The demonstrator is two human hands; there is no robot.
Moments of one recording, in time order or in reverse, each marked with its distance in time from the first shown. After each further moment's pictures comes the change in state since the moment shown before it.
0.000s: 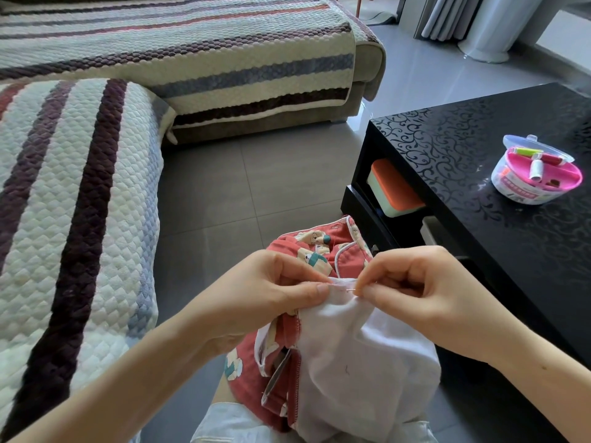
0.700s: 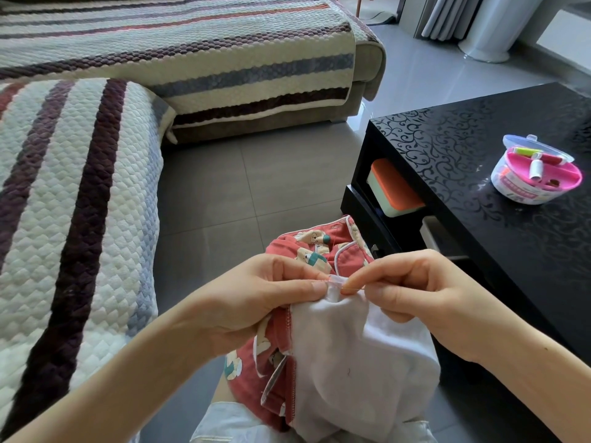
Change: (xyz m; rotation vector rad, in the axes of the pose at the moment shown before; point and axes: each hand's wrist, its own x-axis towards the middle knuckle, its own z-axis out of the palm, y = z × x) left_hand -0.002 0.006 0.002 -0.296 -0.110 -0.126; right_hand 0.000 0.000 -0.002 0.387 -0.118 0.190
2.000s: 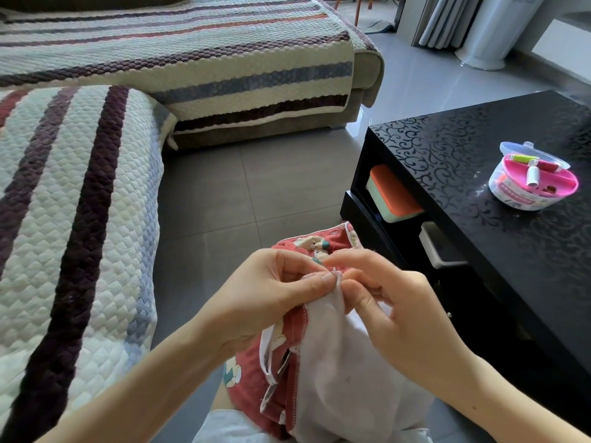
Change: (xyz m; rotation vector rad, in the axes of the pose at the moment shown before) left_hand 0.009 -0.006 0.001 0.261 0.150 0.268; right_hand 0.010 0.026 0.027 -0.465 0.281 -0.420
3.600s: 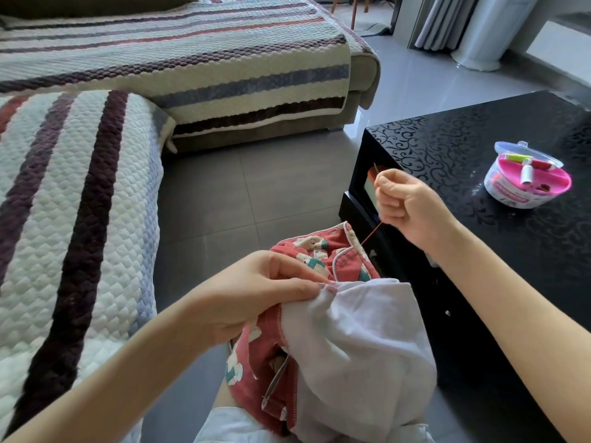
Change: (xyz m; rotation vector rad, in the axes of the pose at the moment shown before) left_hand -0.002 0.008 -0.011 0.031 -0.104 -0.160; right_hand 0.102 0.087 -0.065 0.661 0.169 0.525
